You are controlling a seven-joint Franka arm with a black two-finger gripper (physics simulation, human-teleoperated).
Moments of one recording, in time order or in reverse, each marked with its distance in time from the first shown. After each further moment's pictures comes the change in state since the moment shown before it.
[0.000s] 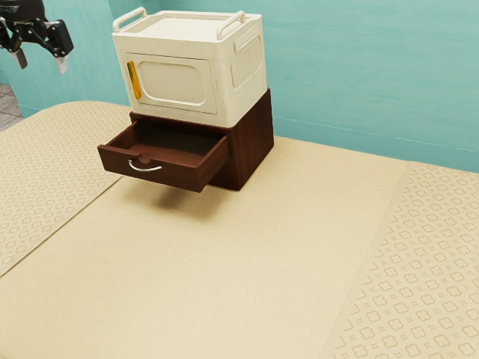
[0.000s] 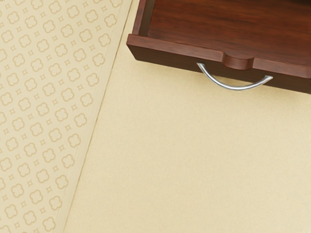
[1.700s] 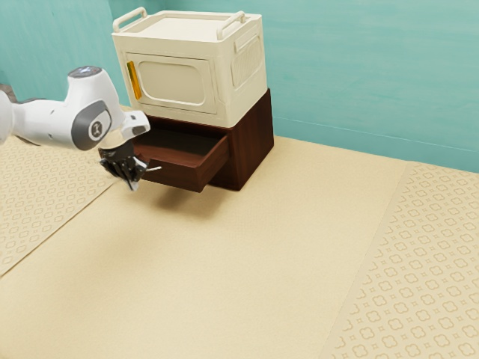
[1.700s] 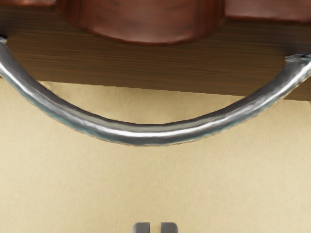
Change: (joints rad) arm 0.535 0.180 -0.640 -0.679 0.007 0.893 -0.029
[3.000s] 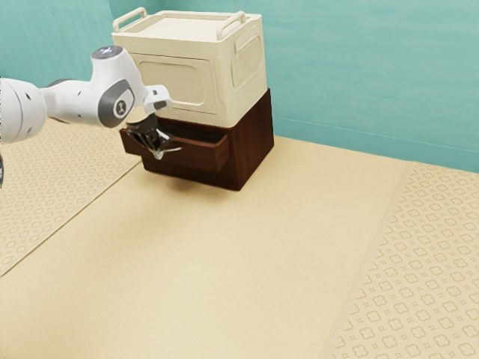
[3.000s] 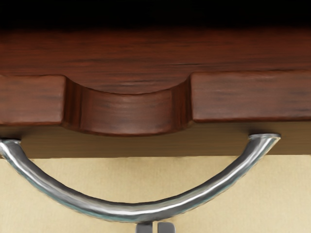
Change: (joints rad) arm -0.026 0.276 -0.037 0.410 0.066 -0.020 0.049
